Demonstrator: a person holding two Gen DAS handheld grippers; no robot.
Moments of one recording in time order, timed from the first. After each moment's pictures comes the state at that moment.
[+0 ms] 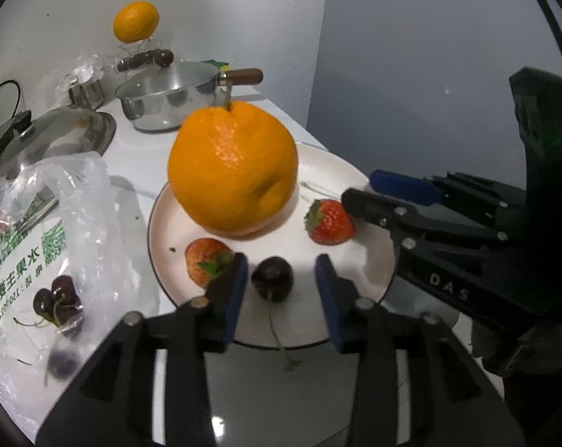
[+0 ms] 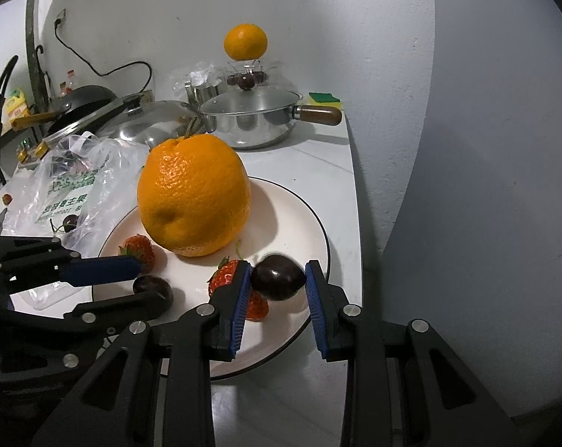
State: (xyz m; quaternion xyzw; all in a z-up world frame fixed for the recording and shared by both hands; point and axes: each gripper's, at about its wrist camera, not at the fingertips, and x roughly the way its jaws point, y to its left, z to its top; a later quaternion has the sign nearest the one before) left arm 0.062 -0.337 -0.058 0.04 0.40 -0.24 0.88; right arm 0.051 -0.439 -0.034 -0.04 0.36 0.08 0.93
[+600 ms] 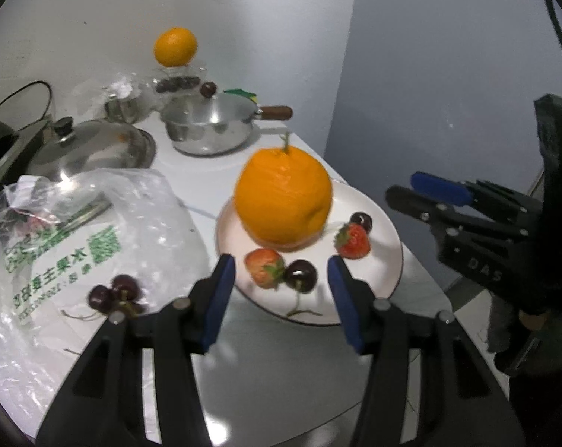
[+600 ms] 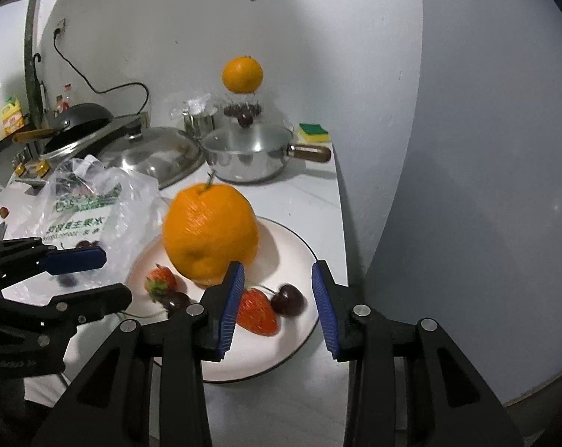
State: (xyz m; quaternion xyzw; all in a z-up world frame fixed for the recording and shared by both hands) left arm 0.040 -0.281 -0.020 0.02 0.36 -0.22 0.91; right arm 0.027 -0.421 0.010 -0.06 0.32 0.05 0.94
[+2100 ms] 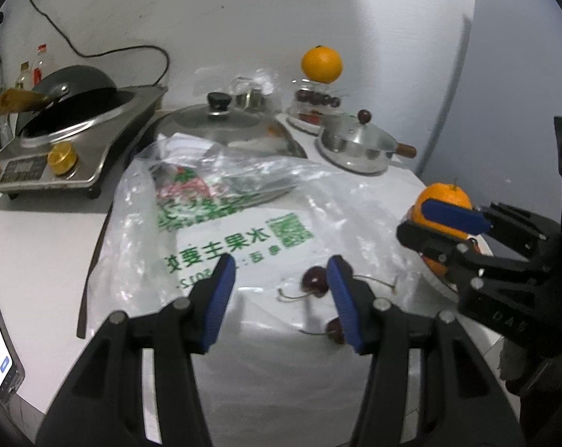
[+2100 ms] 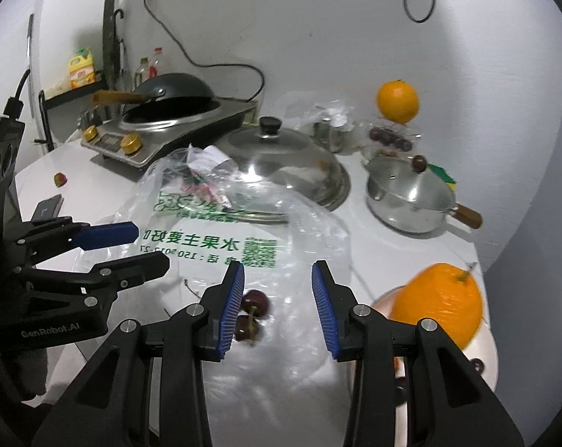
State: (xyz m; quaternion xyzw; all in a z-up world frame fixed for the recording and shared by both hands) left arm 0.046 -0.085 -0.034 -0.06 0.34 -0.11 0.93; right arm 0.064 -0.215 0.004 -0.13 0.33 0.18 0.92
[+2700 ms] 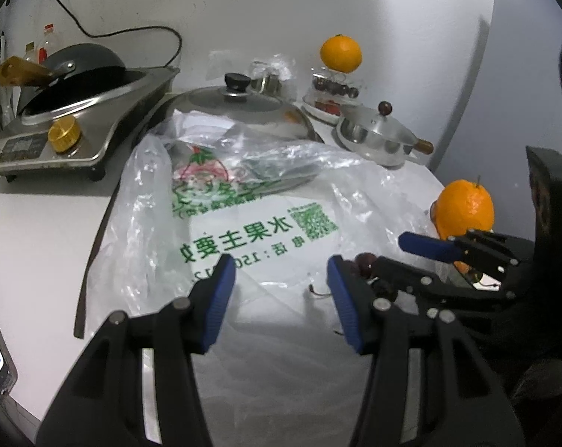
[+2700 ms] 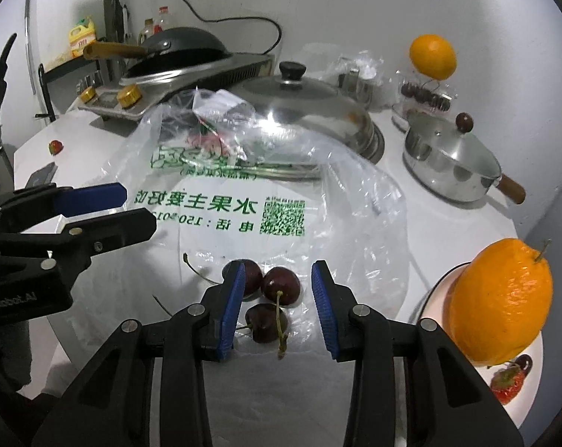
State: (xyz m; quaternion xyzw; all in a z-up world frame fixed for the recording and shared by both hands) left arm 0.062 -0.071 -0.053 -0.07 0.36 -0.10 0.93; right arm 0.092 -0.197 -0.048 -0.14 0.40 0.20 0.89
